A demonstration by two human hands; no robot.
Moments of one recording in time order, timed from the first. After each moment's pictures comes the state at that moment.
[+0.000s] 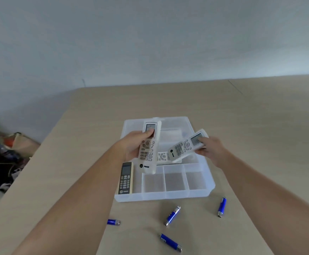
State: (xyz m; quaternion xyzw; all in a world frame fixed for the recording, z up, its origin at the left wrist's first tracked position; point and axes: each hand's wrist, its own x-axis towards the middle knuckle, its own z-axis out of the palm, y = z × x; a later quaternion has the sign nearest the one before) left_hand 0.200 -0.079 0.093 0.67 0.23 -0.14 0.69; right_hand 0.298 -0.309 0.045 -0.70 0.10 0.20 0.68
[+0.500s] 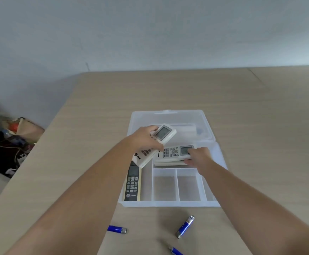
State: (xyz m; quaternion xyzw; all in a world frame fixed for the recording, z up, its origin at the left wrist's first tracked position) left_hand 0.244 -0.044 0.060 0.87 0.18 -0.15 0.43; right_hand 0.313 -0.223 -0.032 -0.77 0.17 0.24 0.57
